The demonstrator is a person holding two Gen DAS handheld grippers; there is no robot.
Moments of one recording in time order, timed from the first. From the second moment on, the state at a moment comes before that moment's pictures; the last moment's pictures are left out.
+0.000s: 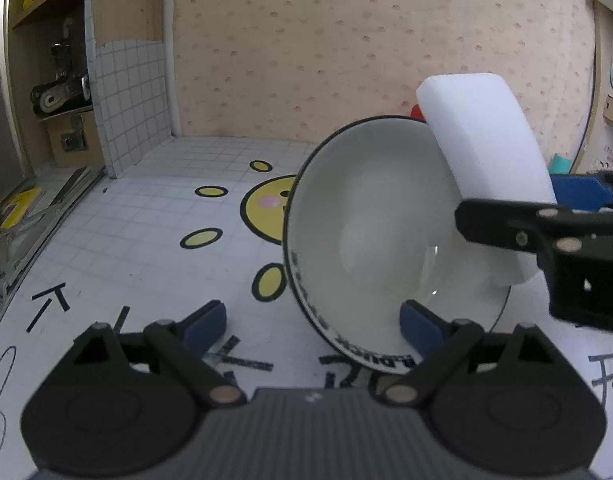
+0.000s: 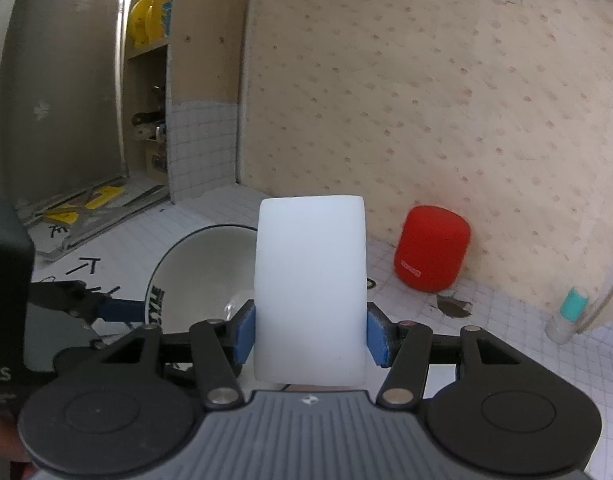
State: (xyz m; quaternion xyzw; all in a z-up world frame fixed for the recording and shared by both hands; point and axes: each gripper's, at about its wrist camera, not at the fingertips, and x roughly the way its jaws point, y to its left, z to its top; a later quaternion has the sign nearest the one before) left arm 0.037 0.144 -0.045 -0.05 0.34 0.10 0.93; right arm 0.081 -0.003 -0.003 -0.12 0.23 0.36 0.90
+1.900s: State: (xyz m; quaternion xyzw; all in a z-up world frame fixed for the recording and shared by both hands) left arm 0.024 0.158 -0.043 -0.05 0.34 0.11 0.93; right arm 0.074 0.012 -0.003 -0.14 0.23 0.38 0.89
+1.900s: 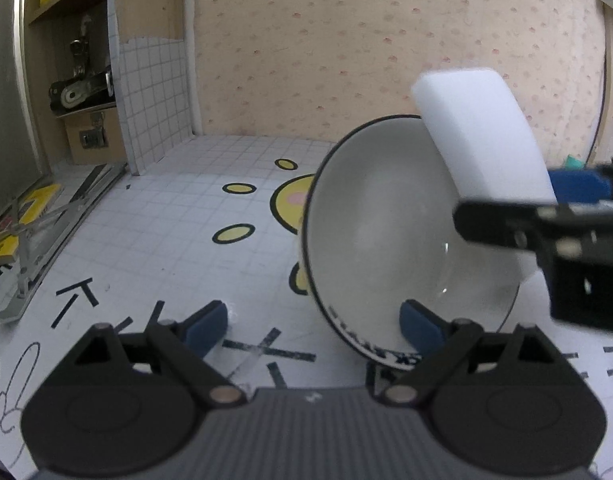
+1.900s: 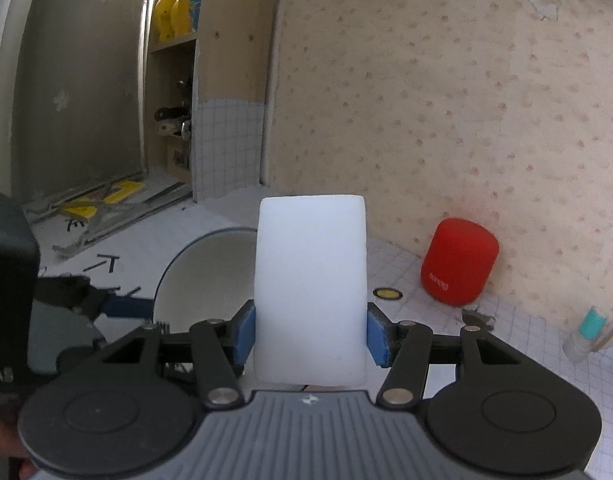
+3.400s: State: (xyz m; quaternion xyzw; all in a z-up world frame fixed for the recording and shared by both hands) left arm 0.016 0.172 -0.043 -0.05 0.34 0.12 0.93; right arm 0.073 0.036 0.002 -0.14 0.22 0.39 0.88
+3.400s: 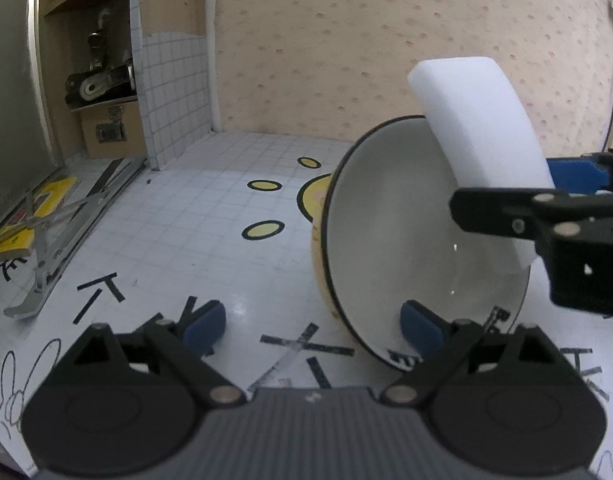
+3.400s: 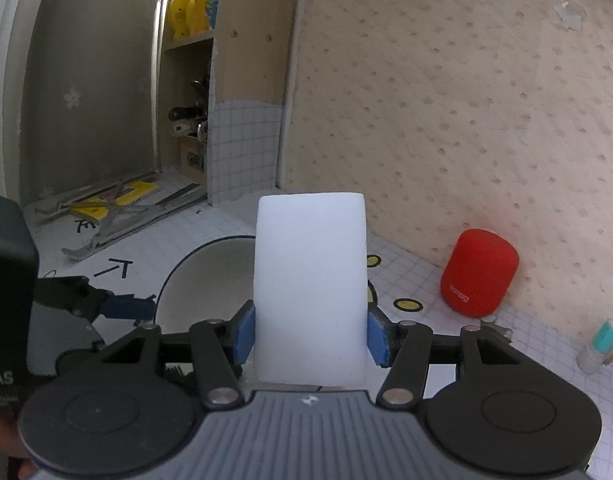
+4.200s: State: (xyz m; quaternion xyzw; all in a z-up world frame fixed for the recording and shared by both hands) left arm 0.014 0.175 -0.042 -0.05 0.34 0.13 0.93; right arm 0.073 0.037 -0.005 -0.14 0.23 0.40 0.88
